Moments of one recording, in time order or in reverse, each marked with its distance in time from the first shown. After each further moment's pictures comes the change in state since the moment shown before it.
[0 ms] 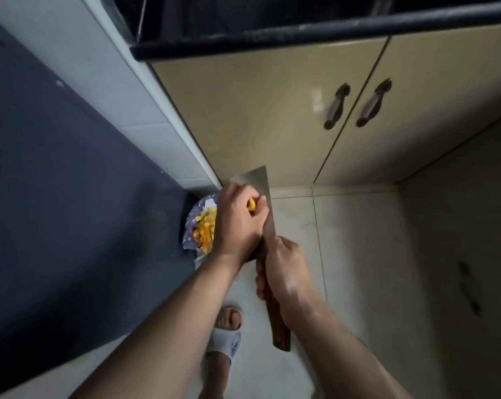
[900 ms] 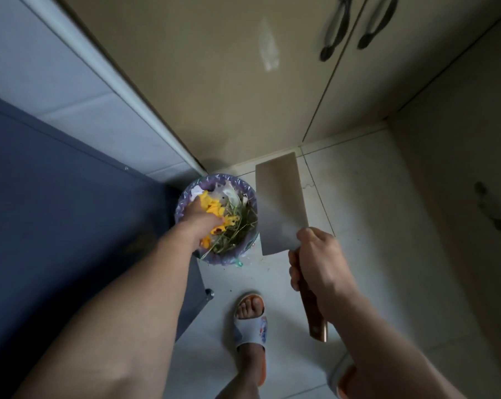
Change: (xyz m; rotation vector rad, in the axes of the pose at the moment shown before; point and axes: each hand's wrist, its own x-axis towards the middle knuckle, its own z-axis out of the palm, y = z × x) left_hand 0.050 -0.223 0.038 -0.100 -0.731 -0.902; right_hand 0.066 0.067 0.037 0.169 0.304 0.126
